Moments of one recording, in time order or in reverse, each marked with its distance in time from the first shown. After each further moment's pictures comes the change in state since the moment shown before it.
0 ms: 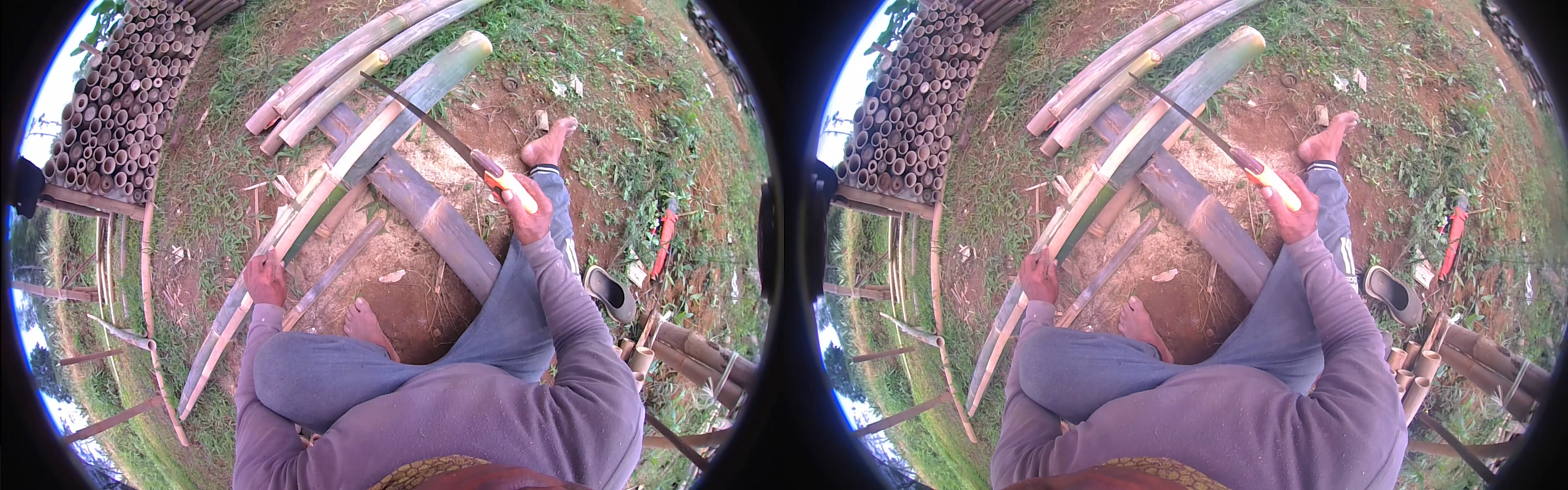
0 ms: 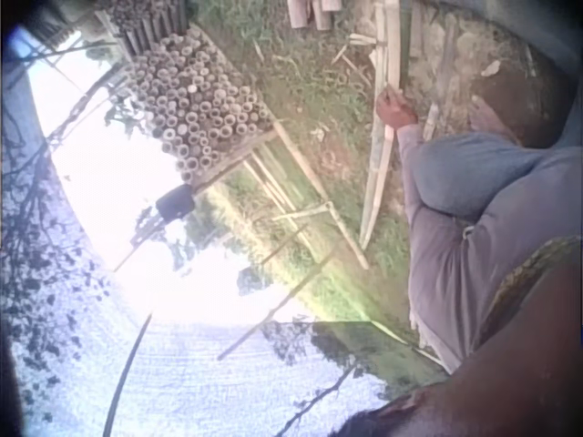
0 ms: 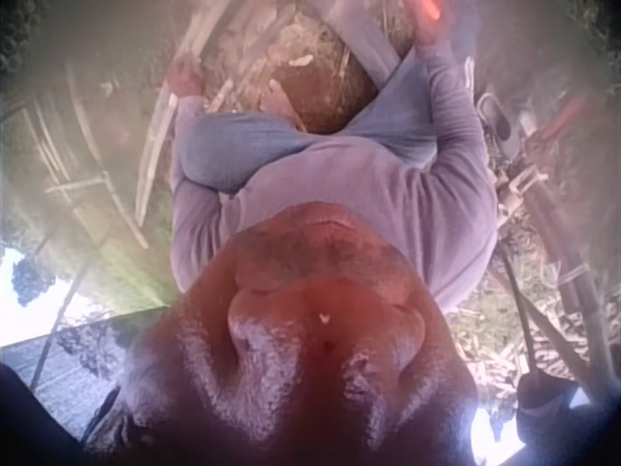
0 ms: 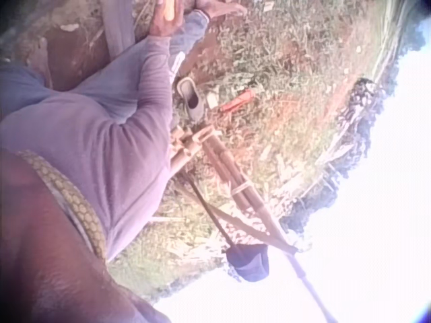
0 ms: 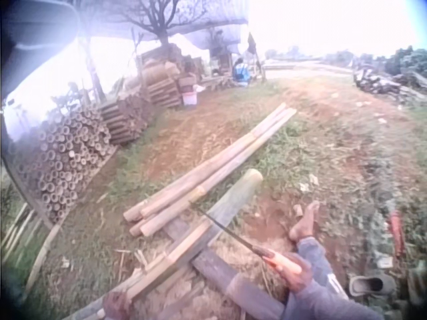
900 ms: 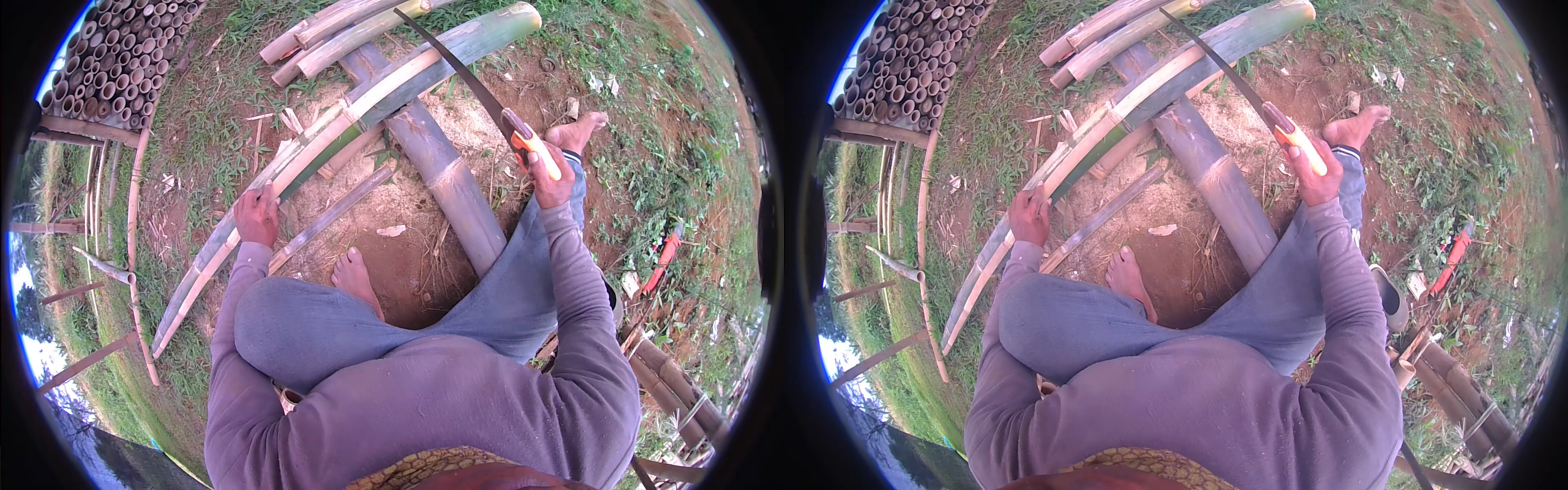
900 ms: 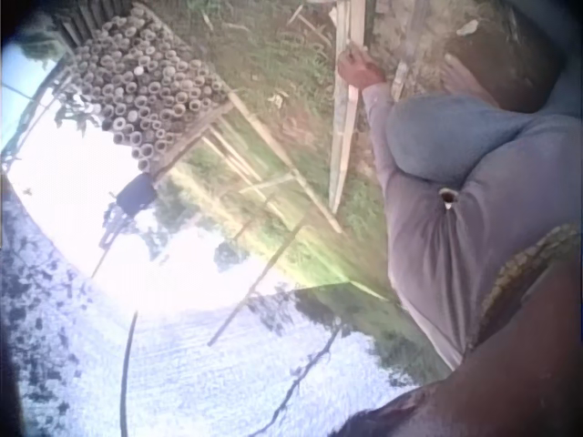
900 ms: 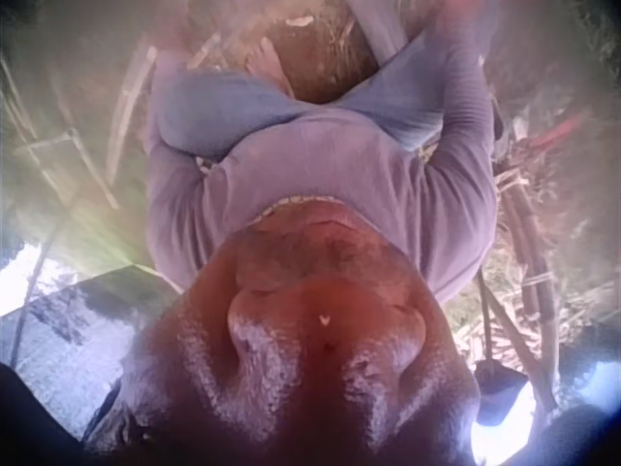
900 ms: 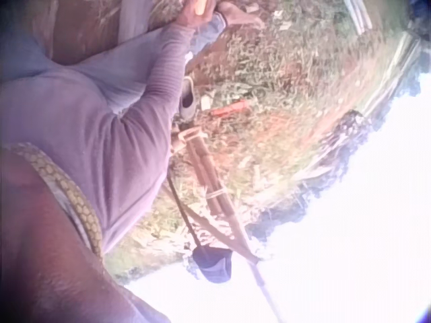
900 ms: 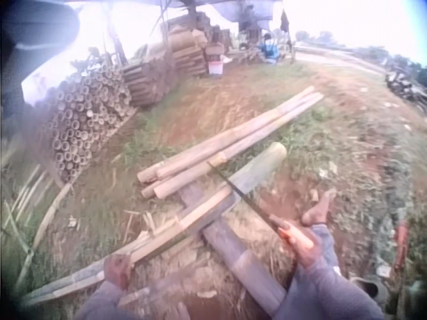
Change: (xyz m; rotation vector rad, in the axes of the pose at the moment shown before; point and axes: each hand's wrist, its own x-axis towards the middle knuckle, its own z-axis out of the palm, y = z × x) left_hand 0.004 0.005 -0.001 0.003 0.012 -0.003; right_hand 0.031 0.022 -0.018 -0.241 -0.099 0.064
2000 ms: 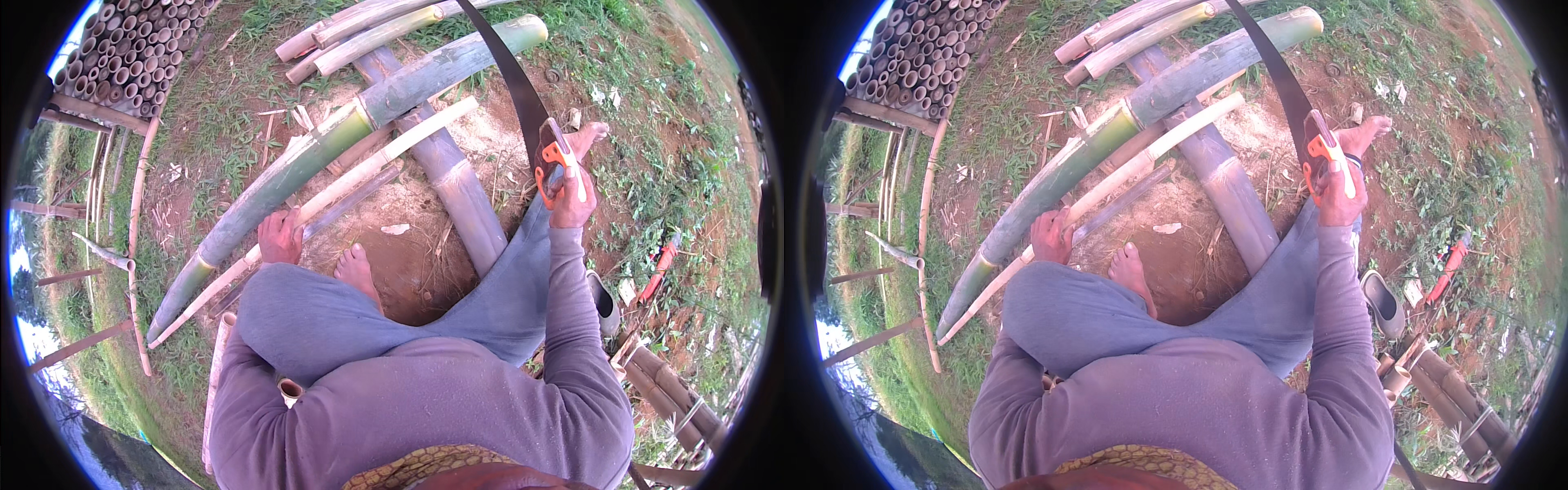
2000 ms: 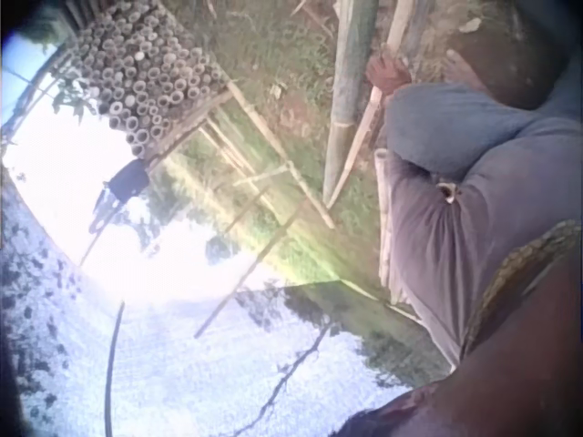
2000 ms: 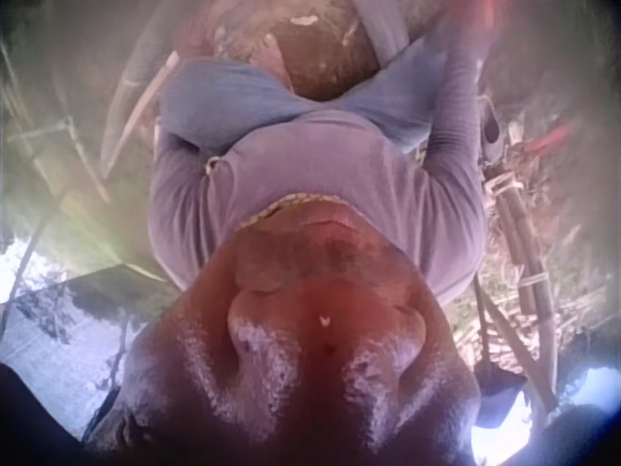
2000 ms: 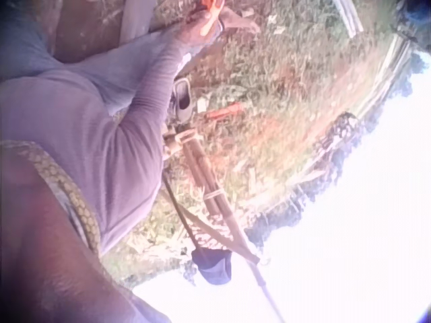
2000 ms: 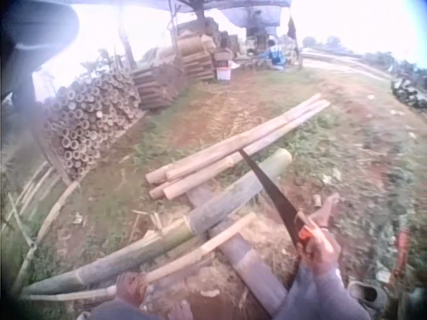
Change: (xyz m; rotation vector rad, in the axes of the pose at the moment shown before) left_hand -0.064 0.042 -0.024 -0.093 -0.077 -0.021; right_hand -0.023 -0.030 -0.006 0.292 0.313 0.034
